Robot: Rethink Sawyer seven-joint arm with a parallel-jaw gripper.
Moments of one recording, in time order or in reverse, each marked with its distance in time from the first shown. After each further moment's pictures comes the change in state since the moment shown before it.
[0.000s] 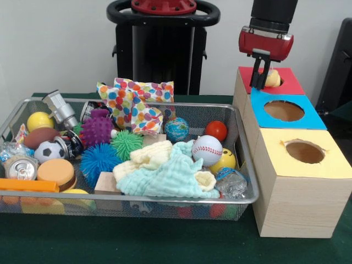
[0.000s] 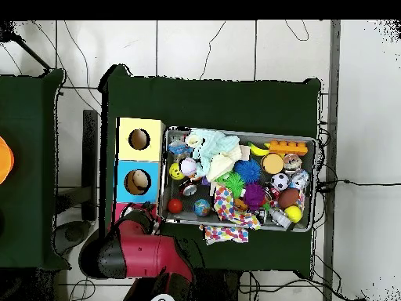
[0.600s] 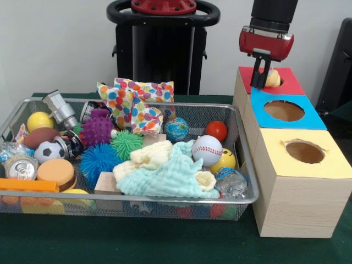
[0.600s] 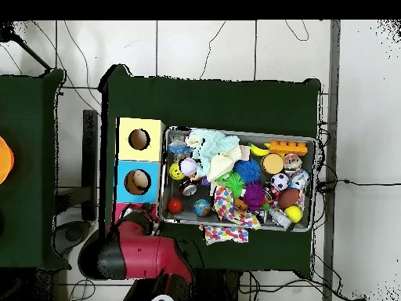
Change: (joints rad) arm 0.000 -0.005 0.004 0.007 0.000 0.000 0.000
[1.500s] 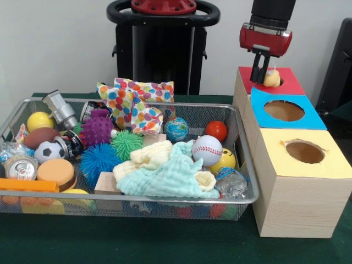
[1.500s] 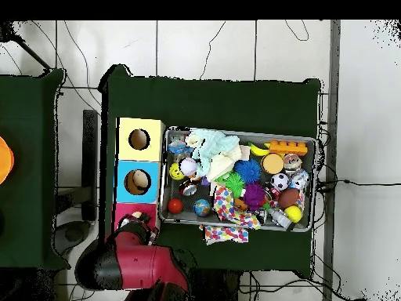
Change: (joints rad) arm 0.021 -0.013 0.006 0.054 0.000 0.000 0.000
